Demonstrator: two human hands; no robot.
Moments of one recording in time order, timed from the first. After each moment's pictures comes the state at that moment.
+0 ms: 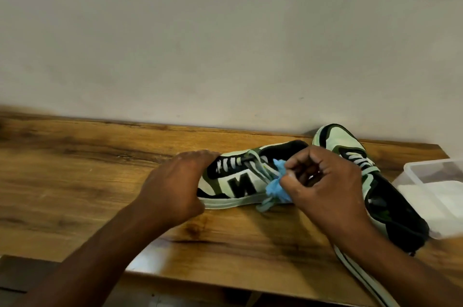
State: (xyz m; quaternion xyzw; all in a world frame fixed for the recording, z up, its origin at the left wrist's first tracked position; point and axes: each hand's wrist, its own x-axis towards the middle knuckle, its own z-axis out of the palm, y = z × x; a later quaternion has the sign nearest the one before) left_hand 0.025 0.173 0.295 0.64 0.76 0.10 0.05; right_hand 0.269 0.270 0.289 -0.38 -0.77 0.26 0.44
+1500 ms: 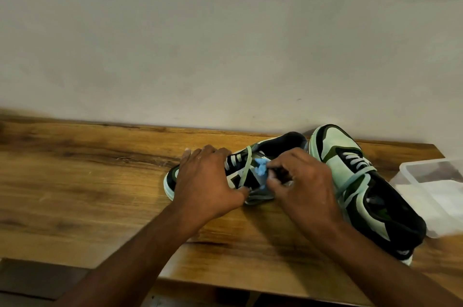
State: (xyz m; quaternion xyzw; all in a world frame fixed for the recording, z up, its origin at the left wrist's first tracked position) left_hand 0.065 0.209 0.276 0.57 0.80 0.16 0.04; right_hand 0.249 0.277 0.268 -0.36 -0.84 0.15 0.37
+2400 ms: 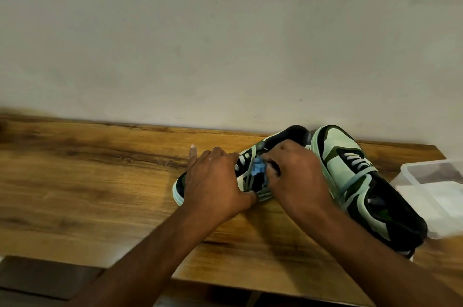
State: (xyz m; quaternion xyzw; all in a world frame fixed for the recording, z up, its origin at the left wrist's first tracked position) left_hand 0.077 0.211 0.277 0.58 0.80 0.12 0.03; right_hand 0.230 0.280 0.287 -0.40 -0.86 0.13 0.27
